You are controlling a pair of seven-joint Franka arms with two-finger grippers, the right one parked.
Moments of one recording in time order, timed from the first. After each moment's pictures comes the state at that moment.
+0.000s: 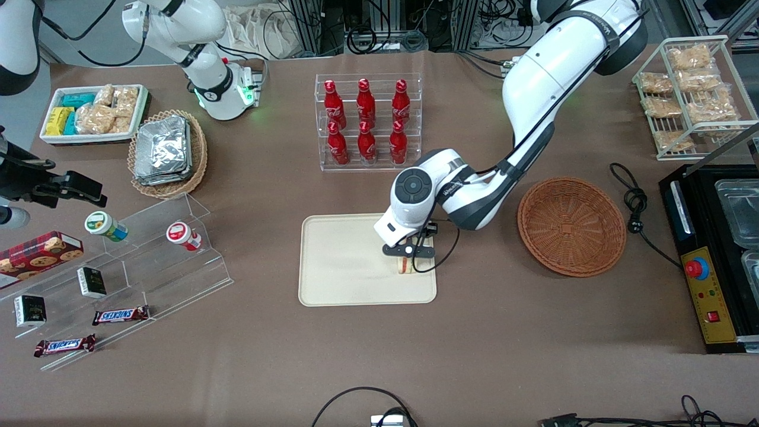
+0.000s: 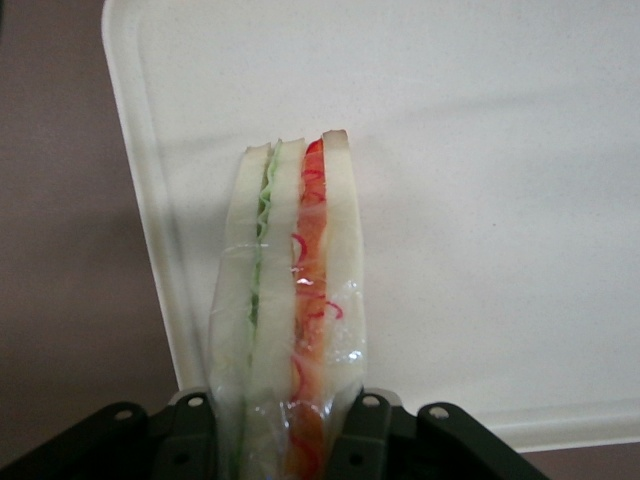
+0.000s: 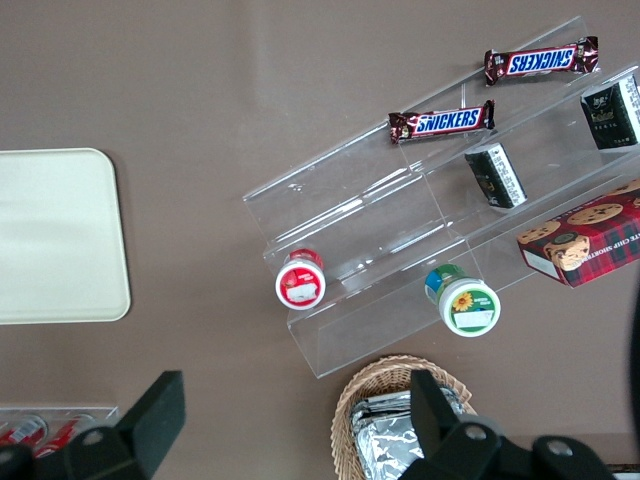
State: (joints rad) arm -0.28 0.78 -0.55 -1.56 0.42 2.17 -0.85
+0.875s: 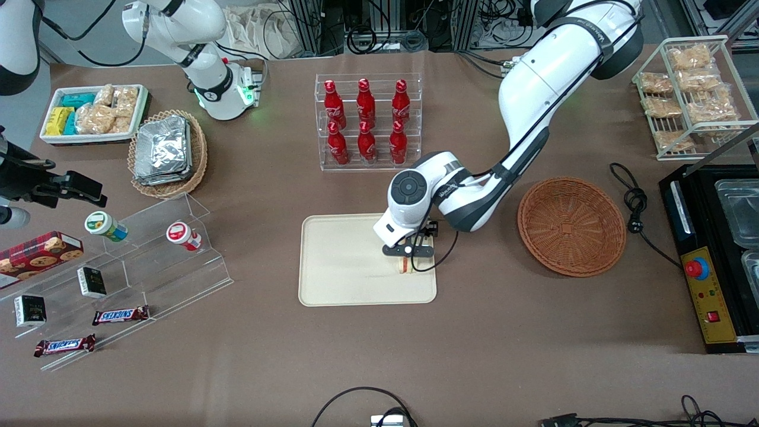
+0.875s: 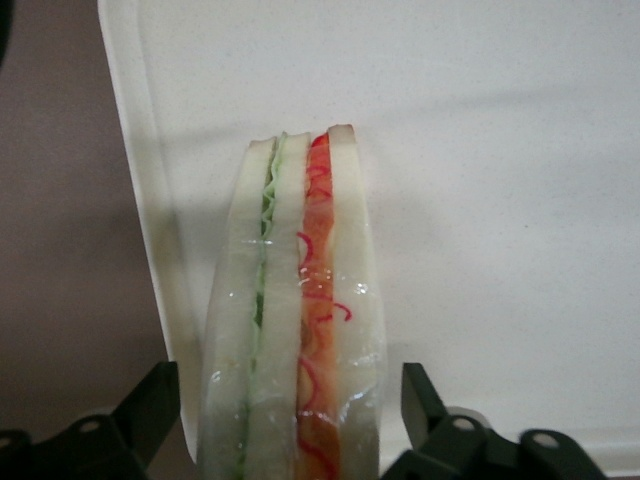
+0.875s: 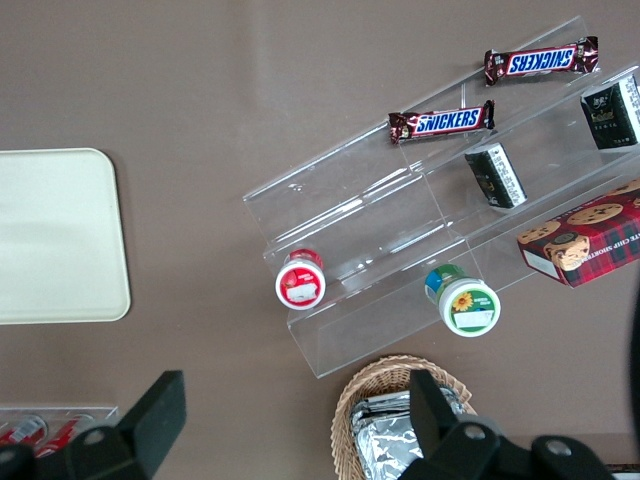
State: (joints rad) arm -0.28 0.80 -0.54 -1.56 0.47 2.16 -0.90
